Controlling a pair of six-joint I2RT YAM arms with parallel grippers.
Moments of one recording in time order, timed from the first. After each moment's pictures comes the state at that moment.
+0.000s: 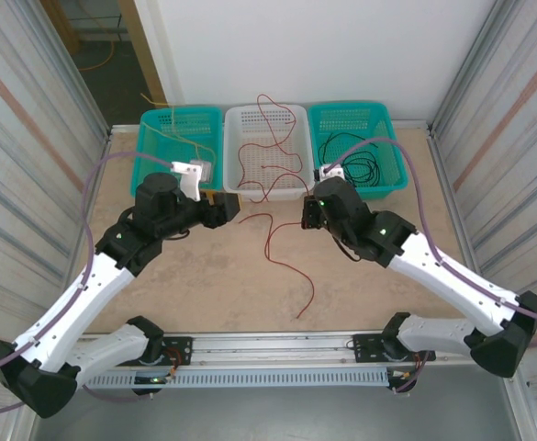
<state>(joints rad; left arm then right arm) -0.56 0.98 1.02 -0.42 0.24 -0.45 0.85 1.14 1.16 -0.62 0.36 0.53</state>
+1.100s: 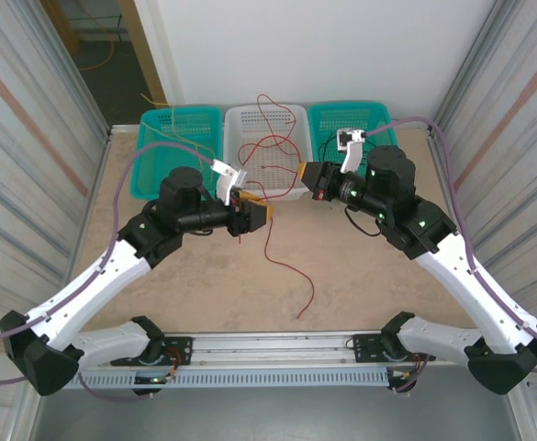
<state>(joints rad) -0.70 1.11 1.08 -0.30 0.47 -0.35 0.65 1.07 1.30 -0.43 -0.19 0.68</state>
